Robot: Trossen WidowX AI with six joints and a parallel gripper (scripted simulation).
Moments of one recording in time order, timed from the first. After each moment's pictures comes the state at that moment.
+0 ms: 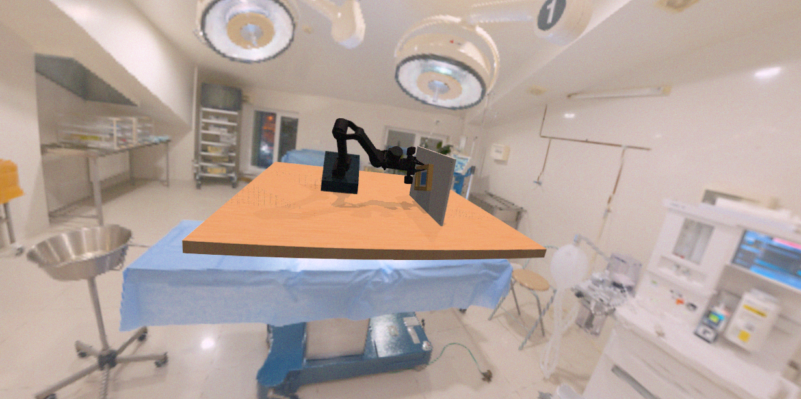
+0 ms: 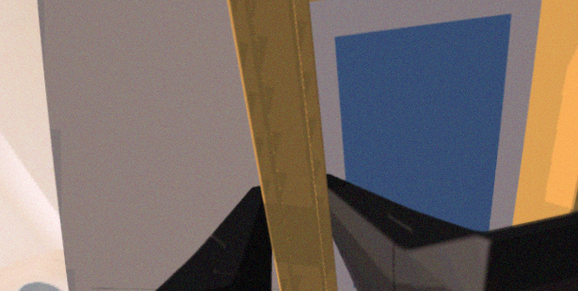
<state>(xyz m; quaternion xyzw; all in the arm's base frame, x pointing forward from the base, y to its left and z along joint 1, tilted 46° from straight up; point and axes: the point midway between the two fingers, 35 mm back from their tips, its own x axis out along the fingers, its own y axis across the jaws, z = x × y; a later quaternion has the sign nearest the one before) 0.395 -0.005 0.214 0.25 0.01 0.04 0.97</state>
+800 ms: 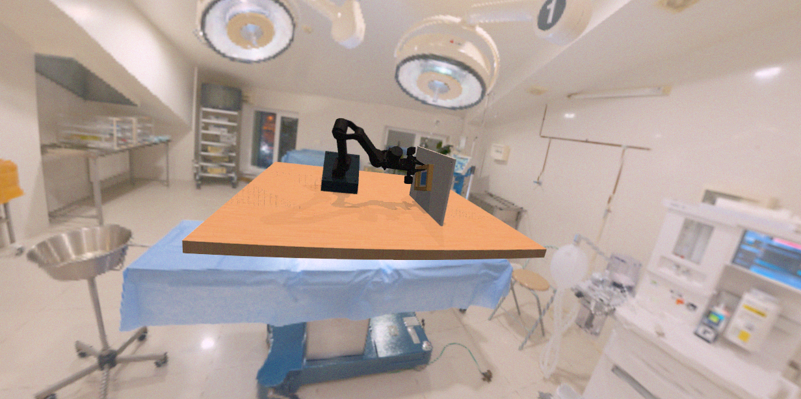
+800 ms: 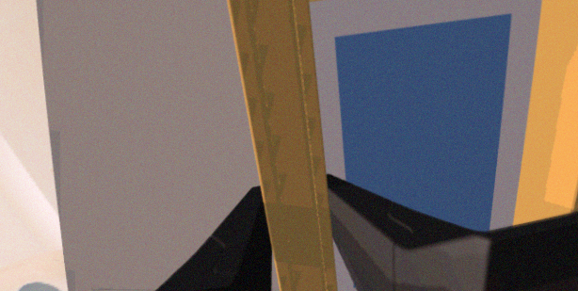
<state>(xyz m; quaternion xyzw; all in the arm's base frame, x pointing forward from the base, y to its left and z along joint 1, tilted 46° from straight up) 0.395 -0.005 0.215 0.25 0.01 0.04 0.97</state>
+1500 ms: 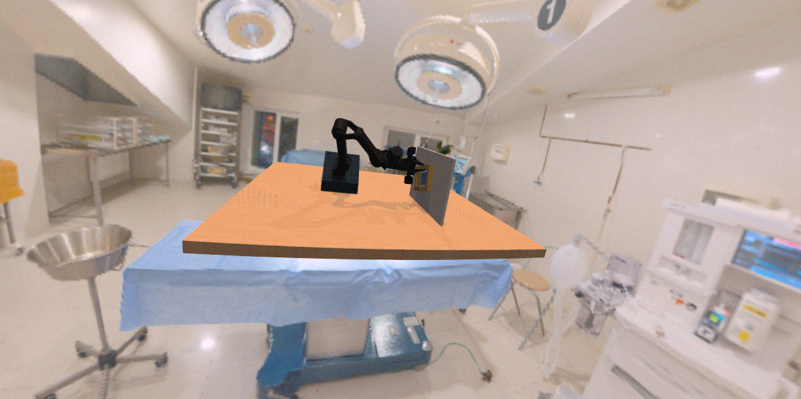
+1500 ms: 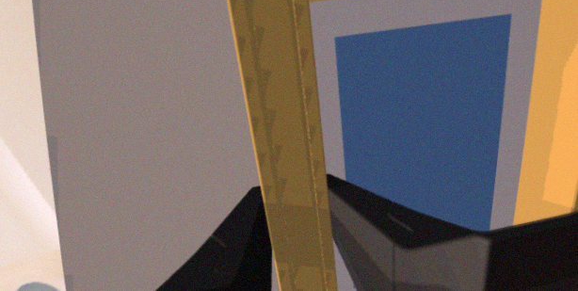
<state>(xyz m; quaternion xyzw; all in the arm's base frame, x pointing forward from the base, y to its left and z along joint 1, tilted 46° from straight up) 0.395 -0.007 0.216 0.25 0.02 0.04 0.97</state>
